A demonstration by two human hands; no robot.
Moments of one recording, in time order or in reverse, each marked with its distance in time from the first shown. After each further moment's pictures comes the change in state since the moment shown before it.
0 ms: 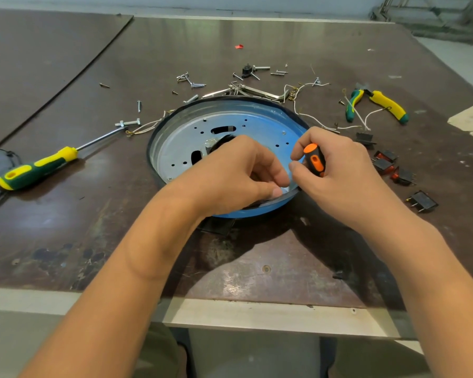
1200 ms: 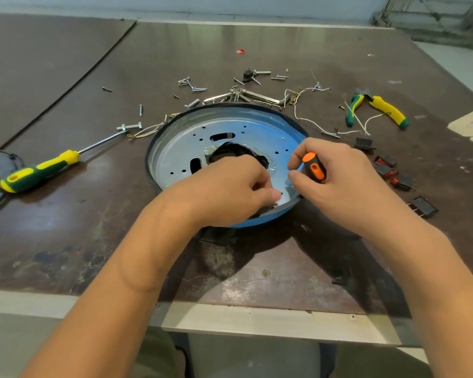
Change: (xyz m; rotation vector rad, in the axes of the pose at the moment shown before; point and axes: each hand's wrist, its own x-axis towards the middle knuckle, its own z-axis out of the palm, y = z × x) left_hand -0.006 0.010 -0.001 0.342 -0.071 -0.118; right_hand -0.001 -0.003 -0.008 -0.064 -0.125 0.042
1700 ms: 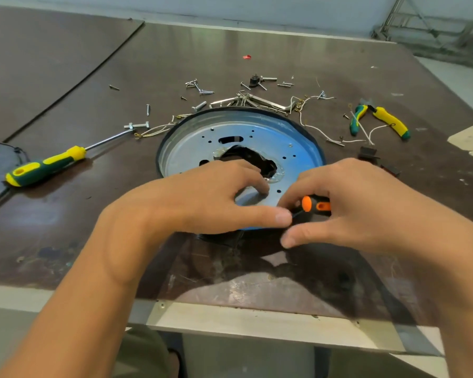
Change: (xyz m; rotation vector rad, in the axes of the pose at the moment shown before) left_hand -0.022 -0.028 -0.016 0.084 -0.068 0.092; right_hand -0.007 -0.038 -0.029 -0.336 -0.389 -0.182
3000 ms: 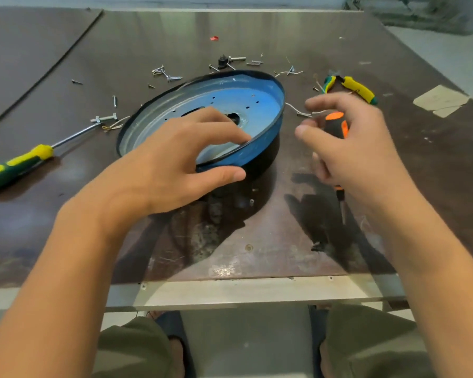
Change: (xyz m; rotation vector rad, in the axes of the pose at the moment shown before) left_hand -0.011 0.010 0.001 -0.024 0.384 0.258; right_hand -0.011 0.033 0.033 0.864 0.716 0.352
